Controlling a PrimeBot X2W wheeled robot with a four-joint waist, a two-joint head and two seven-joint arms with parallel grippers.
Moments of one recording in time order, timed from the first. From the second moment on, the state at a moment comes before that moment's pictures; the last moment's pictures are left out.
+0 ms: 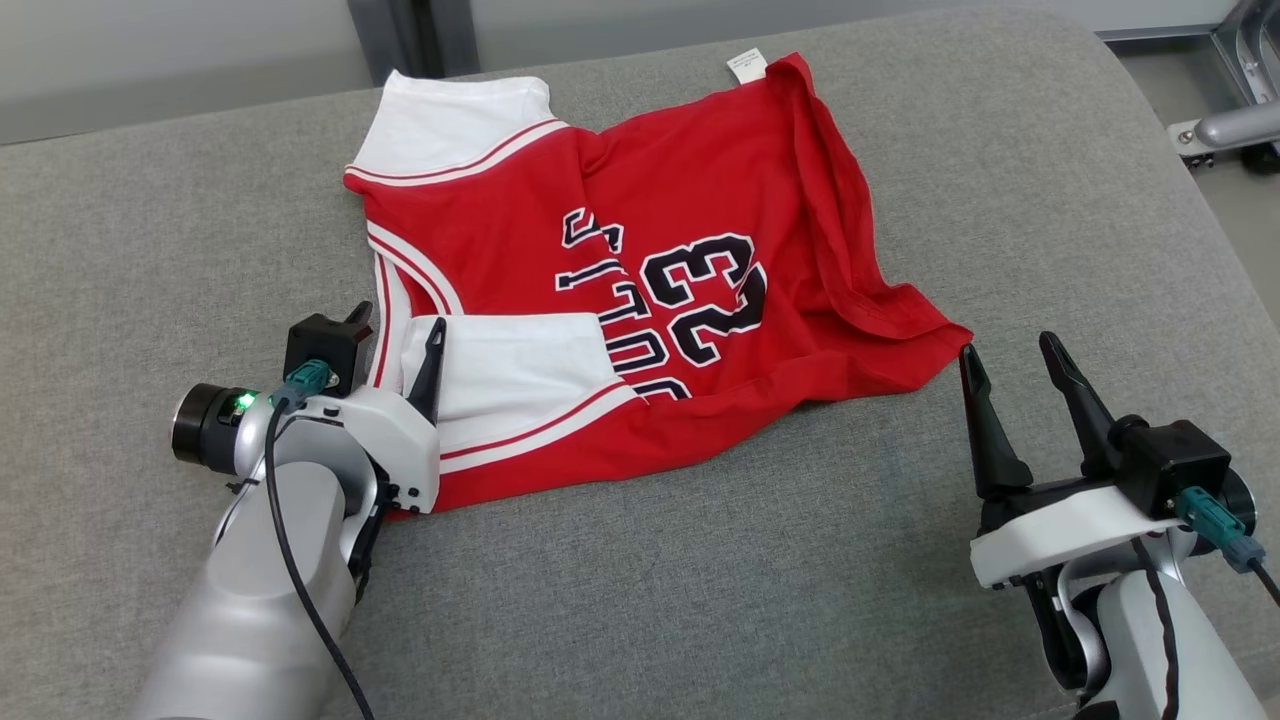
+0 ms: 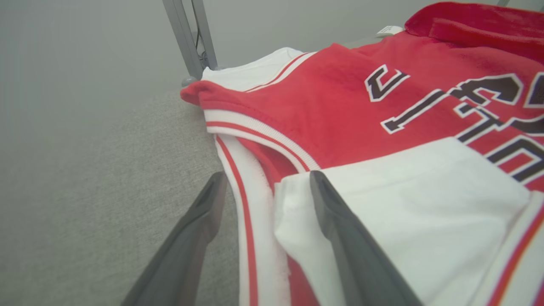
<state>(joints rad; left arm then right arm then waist) -0.73 0.08 -0.27 1.05 -0.14 -0.05 -0.26 -0.30 -0.05 0.07 0.35 0.15 0.13 -0.26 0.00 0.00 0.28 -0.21</state>
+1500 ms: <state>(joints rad) -0.66 0.05 -0.35 0.84 -0.14 -0.09 -0.26 -0.47 -0.11 -0.11 0.82 0.19 0.13 -0.26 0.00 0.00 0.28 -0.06</state>
